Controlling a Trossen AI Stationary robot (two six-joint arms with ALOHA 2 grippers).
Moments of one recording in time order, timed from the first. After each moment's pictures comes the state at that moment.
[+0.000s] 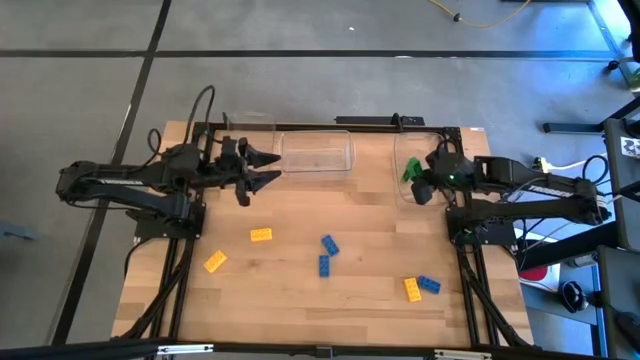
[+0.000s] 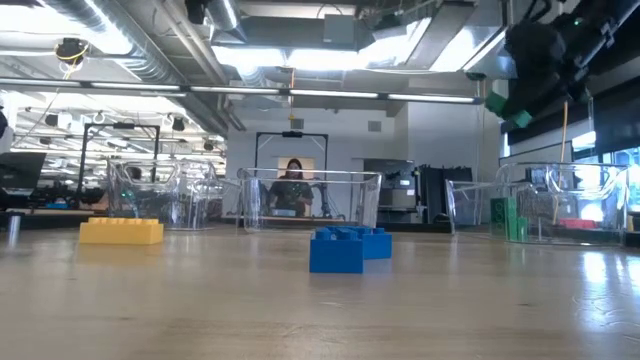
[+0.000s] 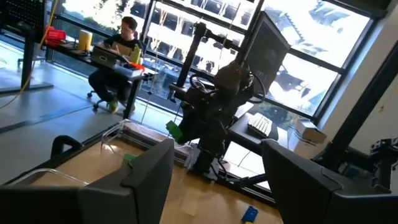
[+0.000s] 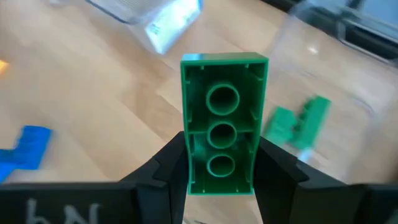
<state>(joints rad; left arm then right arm) 0.04 0.82 0.73 0.24 -0.15 -0.36 -0.21 0.74 0.77 -0.94 0.31 0.63</state>
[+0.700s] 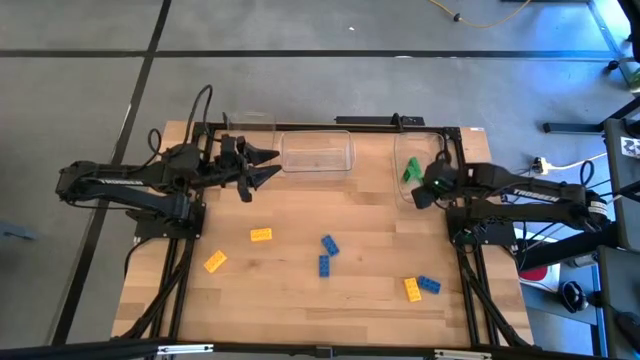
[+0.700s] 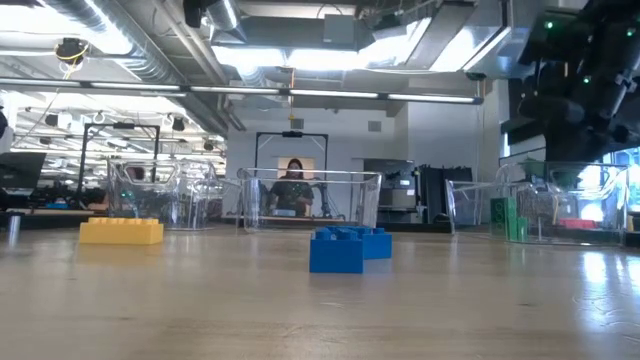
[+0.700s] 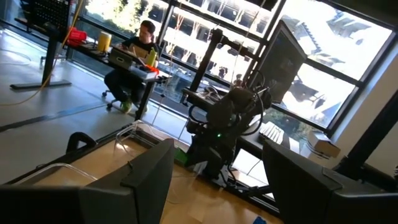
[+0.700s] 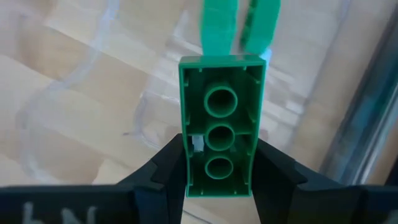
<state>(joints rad) 0.04 0.82 0.73 0.24 -0.22 -0.39 -0.31 0.76 0.56 -1.02 0.24 0.81</state>
